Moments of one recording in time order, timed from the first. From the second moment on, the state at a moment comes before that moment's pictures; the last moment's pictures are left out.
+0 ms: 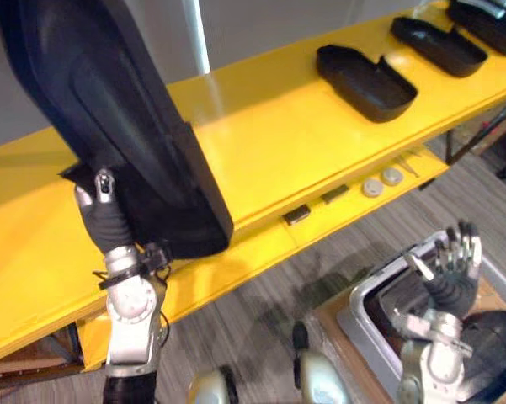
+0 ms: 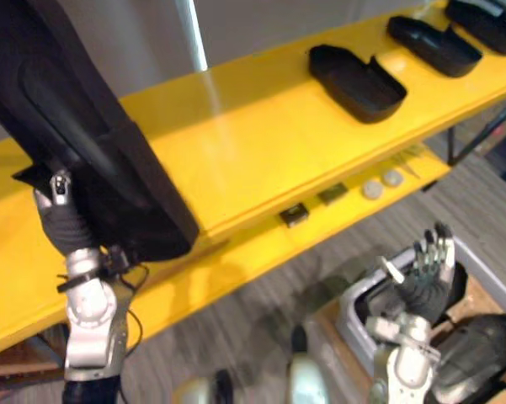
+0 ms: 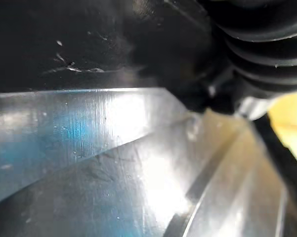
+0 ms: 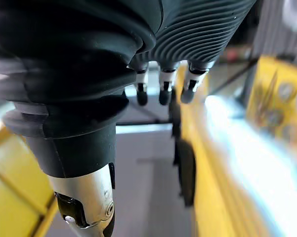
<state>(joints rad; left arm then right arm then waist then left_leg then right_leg) -0.14 0.14 0.10 -0.30 -0.07 -0.16 0.46 0.18 -0.04 -0.25 -0.24 0.22 -0.40 -0.12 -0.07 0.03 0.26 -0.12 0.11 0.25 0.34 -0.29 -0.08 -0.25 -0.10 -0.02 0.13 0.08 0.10</state>
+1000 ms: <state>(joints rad) -0.83 0.50 -0.02 0.58 -0.31 0.31 0.39 0.21 -0.26 0.05 -0.23 0.20 -0.33 -0.05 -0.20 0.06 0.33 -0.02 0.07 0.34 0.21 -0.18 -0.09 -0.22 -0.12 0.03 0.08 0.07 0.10</state>
